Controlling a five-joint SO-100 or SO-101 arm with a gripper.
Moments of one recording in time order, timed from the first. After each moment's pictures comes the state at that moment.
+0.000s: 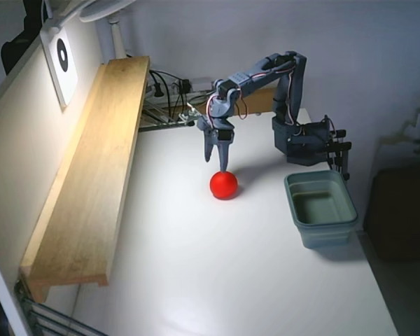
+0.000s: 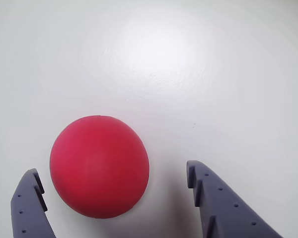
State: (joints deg) arm 2.0 101.2 107.1 56.2 -90.1
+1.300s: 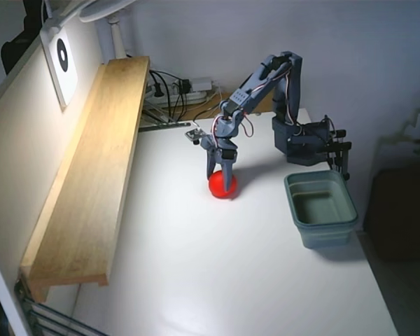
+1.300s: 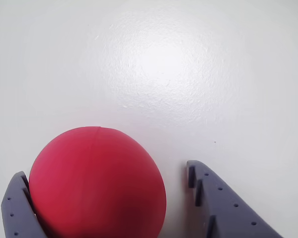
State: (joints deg) arm 1.8 96.1 123.9 31.4 -90.1
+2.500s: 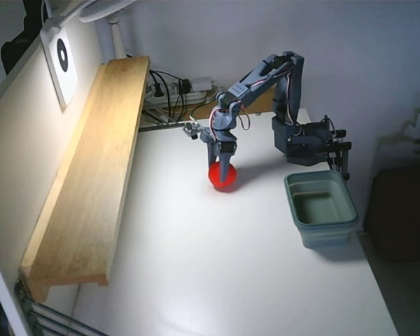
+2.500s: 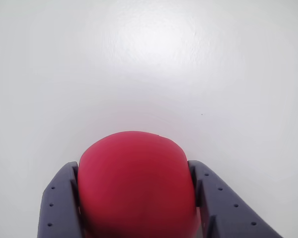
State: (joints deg) arm 2.0 99.1 113.9 49.3 -90.1
